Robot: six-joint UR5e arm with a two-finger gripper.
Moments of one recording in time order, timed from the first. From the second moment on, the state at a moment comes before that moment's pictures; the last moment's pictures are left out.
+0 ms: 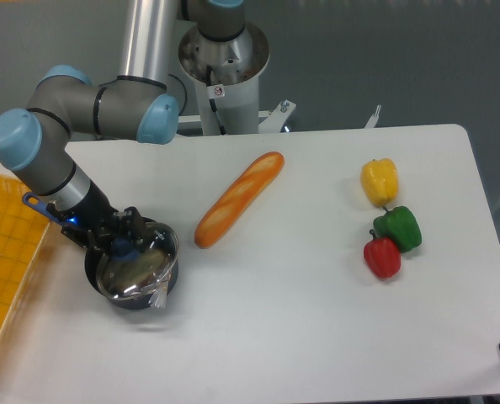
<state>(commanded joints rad) 1.87 -1.96 -1.70 -0.93 1.93 -0.12</state>
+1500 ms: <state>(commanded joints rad) 1.87 -1.96 -1.69 -0.93 1.95 -0.12</state>
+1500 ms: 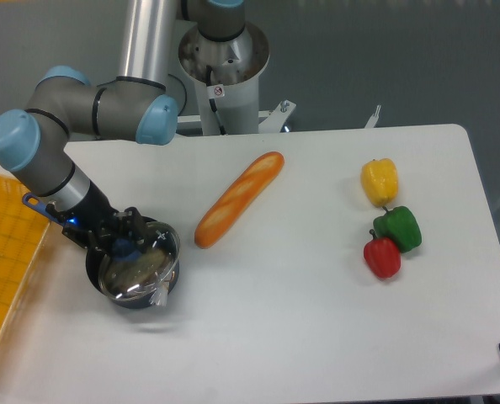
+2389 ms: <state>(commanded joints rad) 1.86 -1.96 -1.69 -0.93 1.95 -0.11</state>
